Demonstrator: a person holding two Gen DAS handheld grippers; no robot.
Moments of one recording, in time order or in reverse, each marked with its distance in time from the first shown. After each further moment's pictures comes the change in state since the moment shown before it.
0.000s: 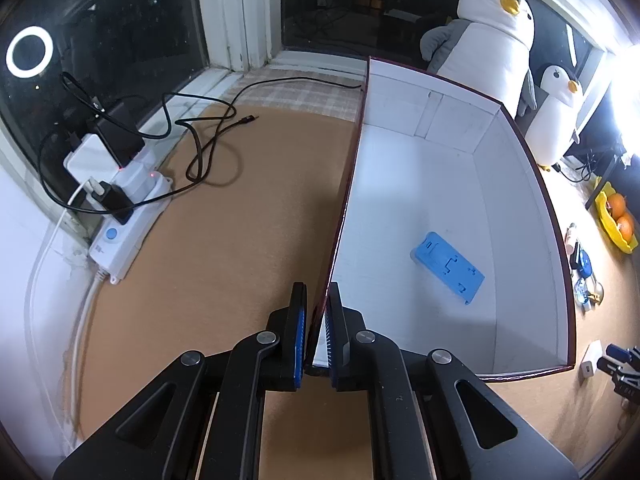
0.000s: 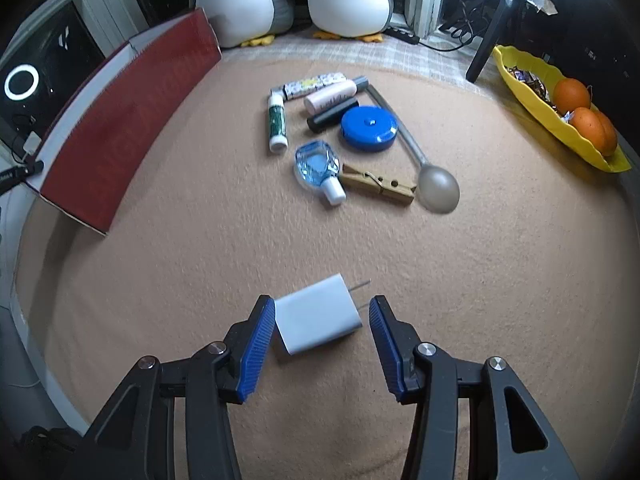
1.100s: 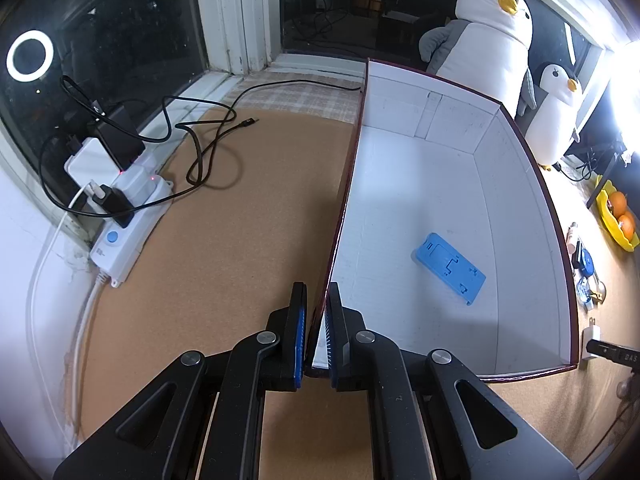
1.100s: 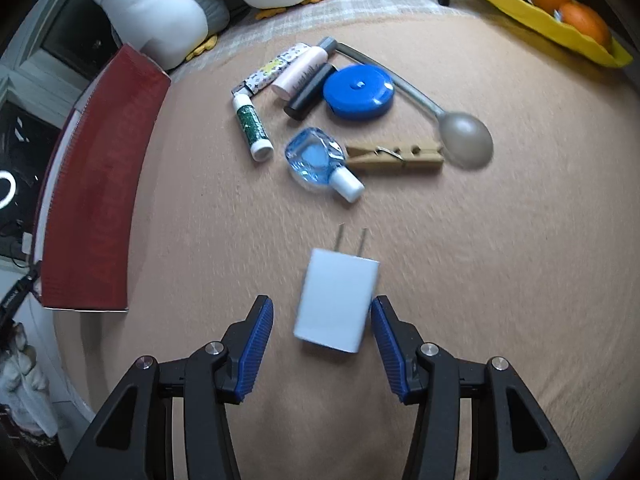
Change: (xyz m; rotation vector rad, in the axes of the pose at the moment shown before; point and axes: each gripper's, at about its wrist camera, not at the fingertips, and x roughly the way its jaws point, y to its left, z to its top) left arm 0.001 -0.002 0.001 0.009 -0.007 0.007; right arm 0.038 0.001 0.032 0.289 0.107 0.097
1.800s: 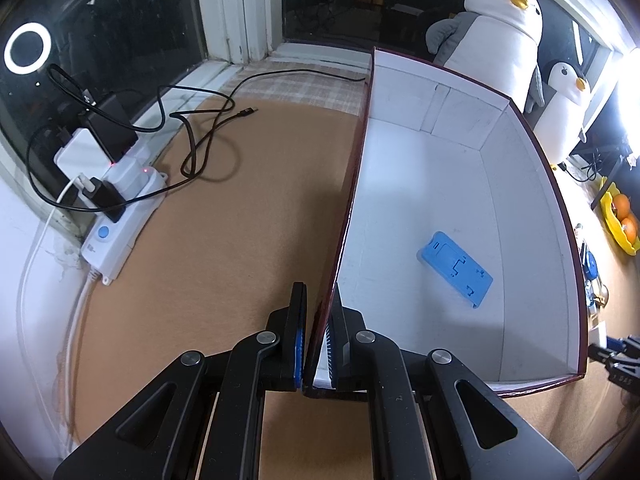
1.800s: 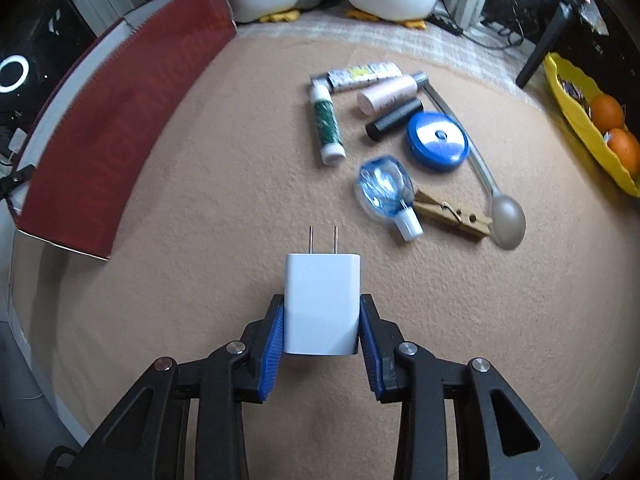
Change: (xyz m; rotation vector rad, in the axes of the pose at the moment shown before) left arm 0.015 0.002 0.002 -0.016 0.028 -0.008; right arm -0.008 0.064 -0.001 -0.304 -0.051 -0.100
